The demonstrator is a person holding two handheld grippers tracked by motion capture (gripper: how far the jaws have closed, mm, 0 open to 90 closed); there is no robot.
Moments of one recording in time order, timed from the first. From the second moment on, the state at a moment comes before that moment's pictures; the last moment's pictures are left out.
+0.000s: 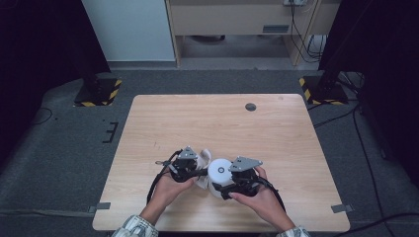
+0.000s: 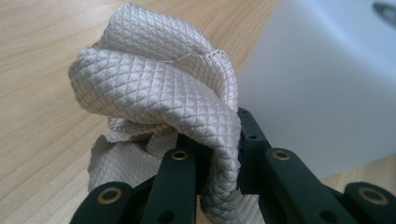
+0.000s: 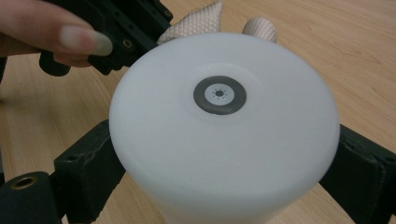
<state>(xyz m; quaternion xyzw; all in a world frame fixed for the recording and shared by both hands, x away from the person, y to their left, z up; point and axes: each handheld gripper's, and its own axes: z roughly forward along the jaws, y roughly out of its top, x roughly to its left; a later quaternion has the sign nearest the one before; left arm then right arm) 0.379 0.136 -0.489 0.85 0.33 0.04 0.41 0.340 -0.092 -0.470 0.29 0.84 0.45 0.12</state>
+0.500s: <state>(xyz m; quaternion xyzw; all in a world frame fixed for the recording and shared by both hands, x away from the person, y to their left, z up) 0.378 0.136 -0.487 0.85 0.33 0.04 0.42 0.340 -0.094 -0.470 0.29 0.84 0.44 0.13</state>
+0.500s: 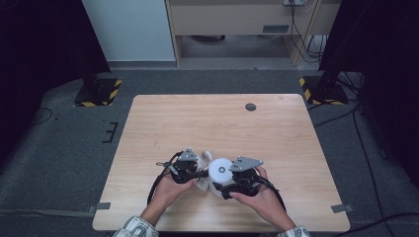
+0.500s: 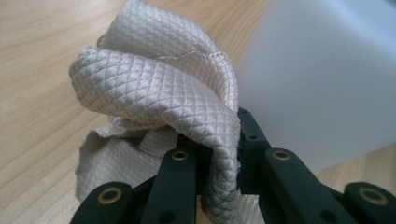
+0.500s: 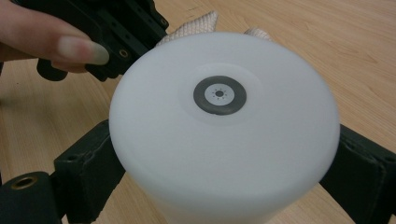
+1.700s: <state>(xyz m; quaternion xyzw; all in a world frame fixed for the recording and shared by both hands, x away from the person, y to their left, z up) 0.381 0.145 -0.464 0.83 0.32 0.04 0.45 0.342 -0.094 -0.470 0.29 0.84 0.44 0.13</state>
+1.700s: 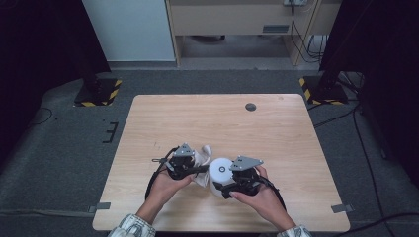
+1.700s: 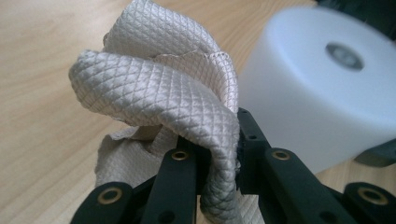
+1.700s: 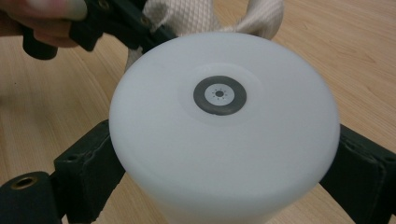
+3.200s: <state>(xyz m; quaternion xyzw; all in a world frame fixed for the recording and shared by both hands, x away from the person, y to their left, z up) 0.380 0.138 -0.492 0.85 0.32 0.03 0.42 0.341 -0.095 -0.470 0.29 0.84 0.44 0.13</state>
